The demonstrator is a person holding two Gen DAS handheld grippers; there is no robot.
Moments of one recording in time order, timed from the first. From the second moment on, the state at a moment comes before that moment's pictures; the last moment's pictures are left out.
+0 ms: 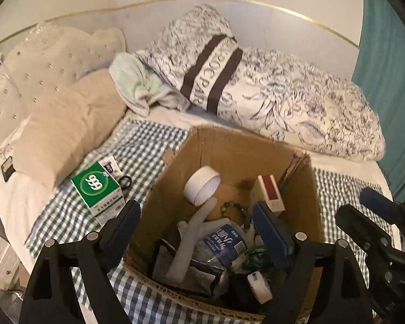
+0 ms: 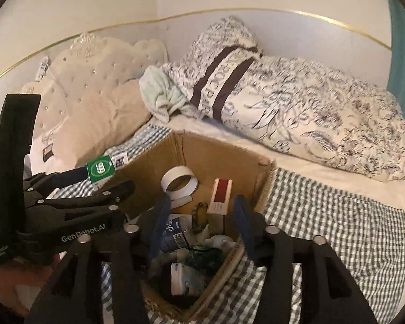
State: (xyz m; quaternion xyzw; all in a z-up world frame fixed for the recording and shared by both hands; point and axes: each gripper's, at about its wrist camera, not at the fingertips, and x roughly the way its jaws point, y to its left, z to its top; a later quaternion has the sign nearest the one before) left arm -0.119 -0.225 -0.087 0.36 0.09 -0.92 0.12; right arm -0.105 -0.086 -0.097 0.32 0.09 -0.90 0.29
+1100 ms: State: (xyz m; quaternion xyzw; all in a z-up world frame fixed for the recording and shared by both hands) left arm -0.002 -0.067 -0.005 0.20 0.03 -0.98 0.03; right arm 0.010 0.131 -0.030 0.21 0.02 -0.97 0.15
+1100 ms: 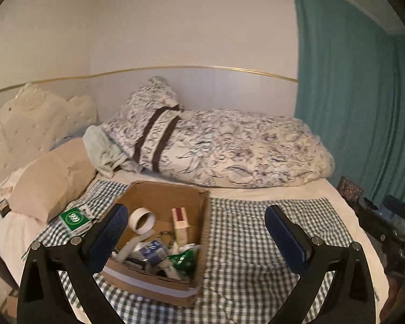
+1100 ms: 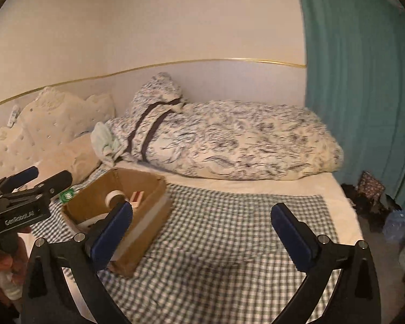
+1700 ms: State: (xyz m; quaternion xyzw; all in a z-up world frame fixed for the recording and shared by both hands) left arm -0.016 0.018 -0.027 0.23 0.02 -0.97 -0.03; right arm 0.023 0.233 -0.048 0.23 -0.02 -0.97 0.10
